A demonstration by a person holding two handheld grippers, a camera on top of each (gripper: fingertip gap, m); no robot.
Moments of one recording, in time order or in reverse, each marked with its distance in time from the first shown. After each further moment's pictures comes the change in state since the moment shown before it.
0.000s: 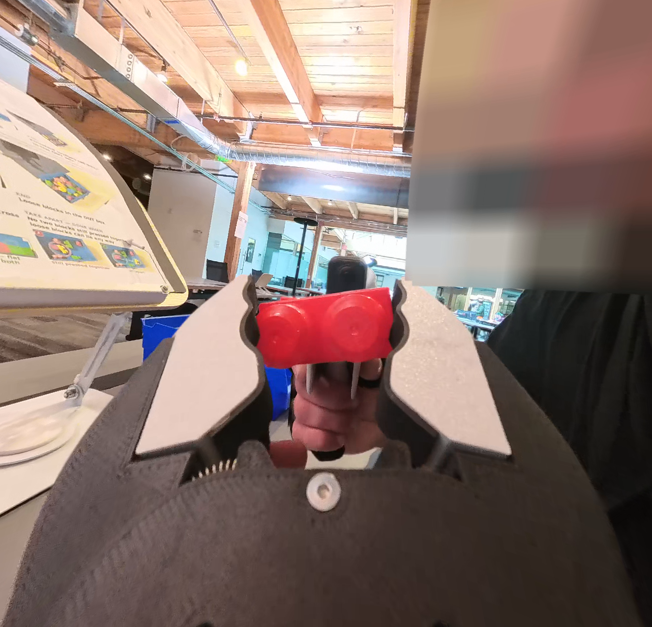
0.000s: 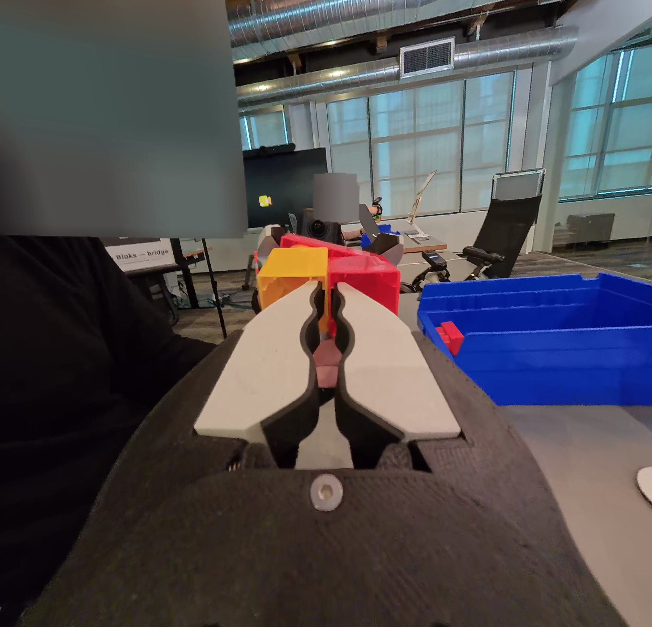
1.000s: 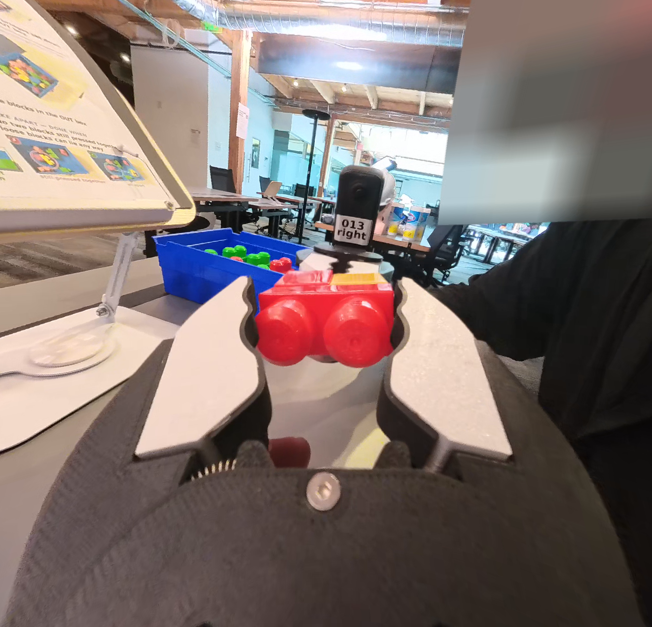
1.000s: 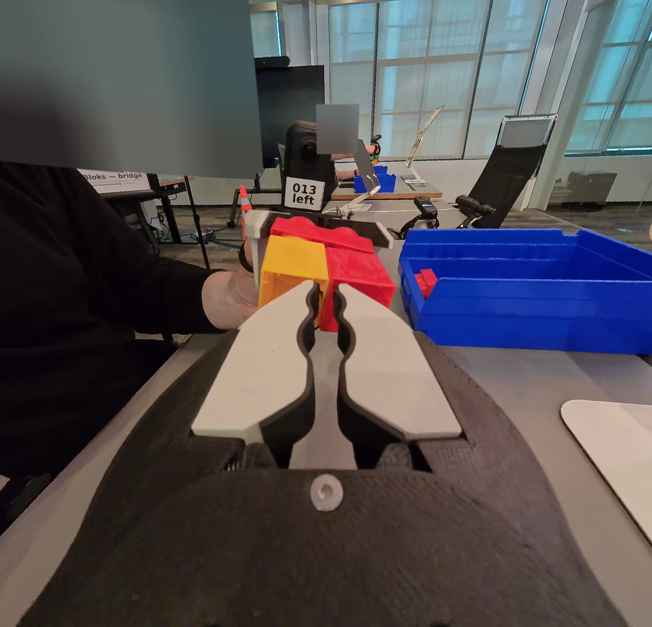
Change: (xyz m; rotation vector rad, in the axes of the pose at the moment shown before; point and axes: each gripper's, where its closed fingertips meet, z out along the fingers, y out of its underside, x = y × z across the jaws) left arm -0.016 0.043 -0.009 -0.316 -0.036 0.031; right arm 0.018 0.030 -0.024 -0.197 0.003 -0.075
